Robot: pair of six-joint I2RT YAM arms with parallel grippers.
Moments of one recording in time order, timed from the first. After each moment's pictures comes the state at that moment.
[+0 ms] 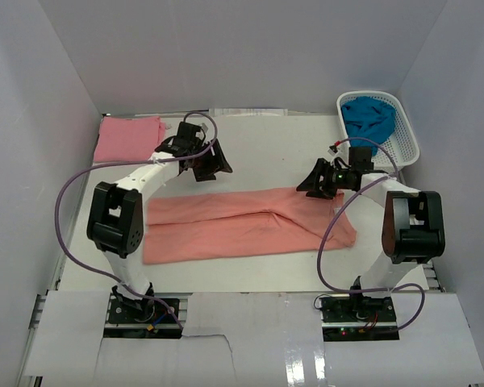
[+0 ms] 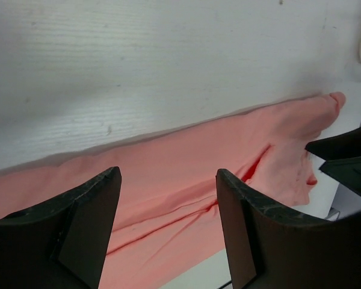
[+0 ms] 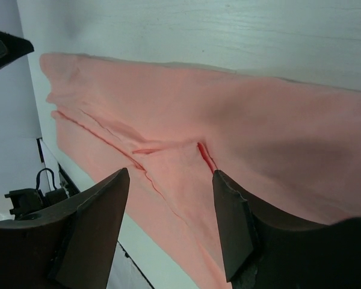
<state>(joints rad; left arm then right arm) -0.33 1.77 1.33 -0.41 0.26 -0.63 0.02 1.67 0.95 -0.20 -0.80 0.35</state>
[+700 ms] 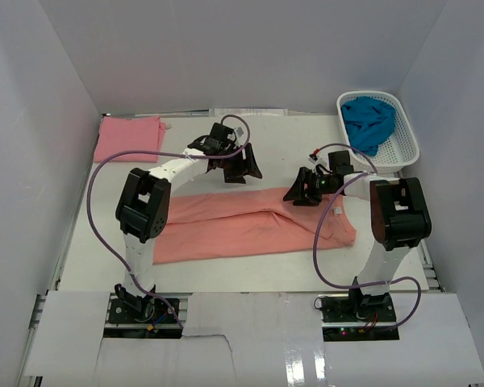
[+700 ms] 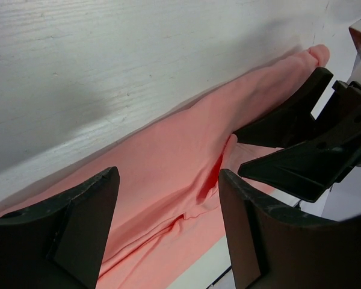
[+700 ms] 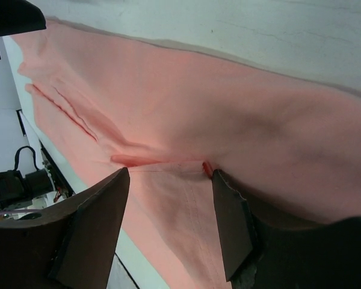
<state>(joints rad) -0.50 2.06 1.57 -0.38 0.41 -0.62 0.15 1.82 0.96 -0.13 -0.79 0.33</state>
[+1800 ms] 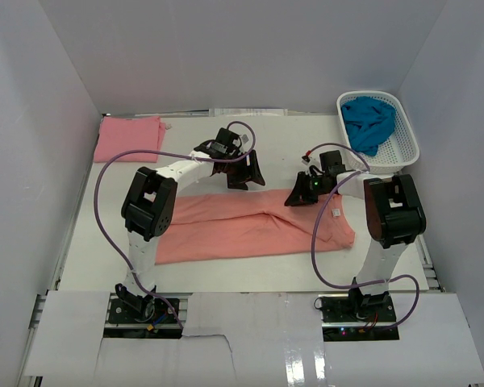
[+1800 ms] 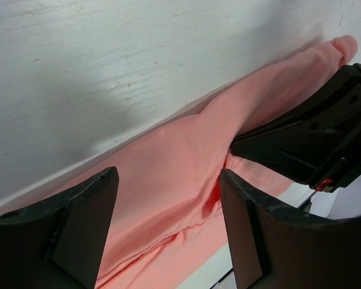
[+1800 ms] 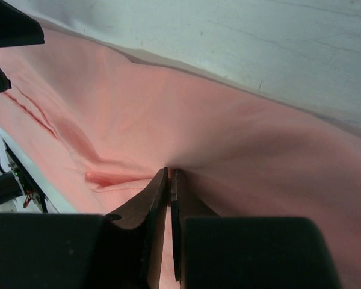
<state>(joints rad) -0.53 2.10 1.57 -0.39 0.41 -0.61 0.21 1.86 1.00 -0.17 -0.69 0.28</state>
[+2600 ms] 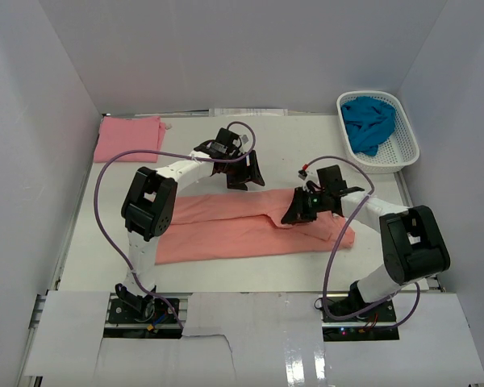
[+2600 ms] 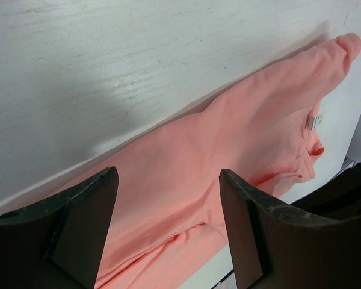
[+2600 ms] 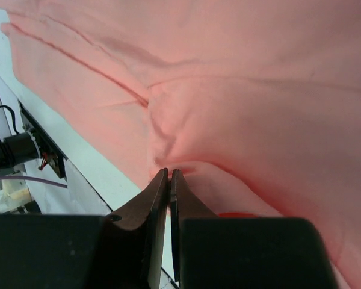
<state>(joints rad) -0.53 2.10 1.57 -0.40 0.40 -0.60 0.30 1.55 0.79 -0.22 -0.68 0.35</state>
